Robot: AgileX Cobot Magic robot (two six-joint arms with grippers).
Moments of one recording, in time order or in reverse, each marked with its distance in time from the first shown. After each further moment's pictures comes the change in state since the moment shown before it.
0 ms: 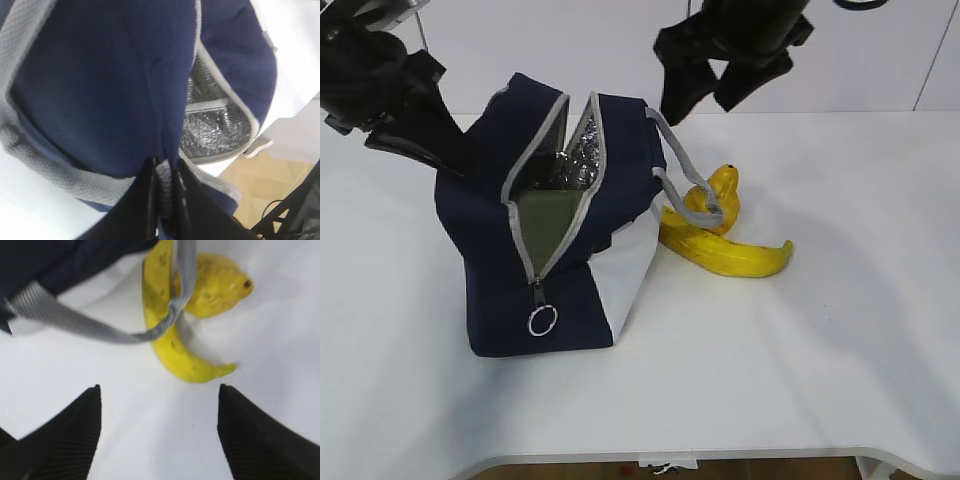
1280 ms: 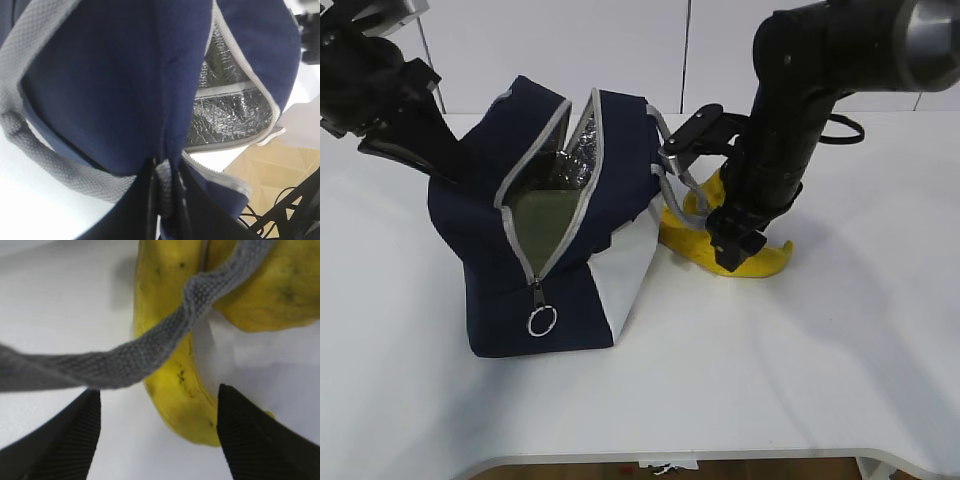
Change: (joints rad) left arm 0.000 0.000 -0.002 0.044 0.024 0.000; right arm 0.000 0.027 0.438 -0.235 -0.236 -0.340
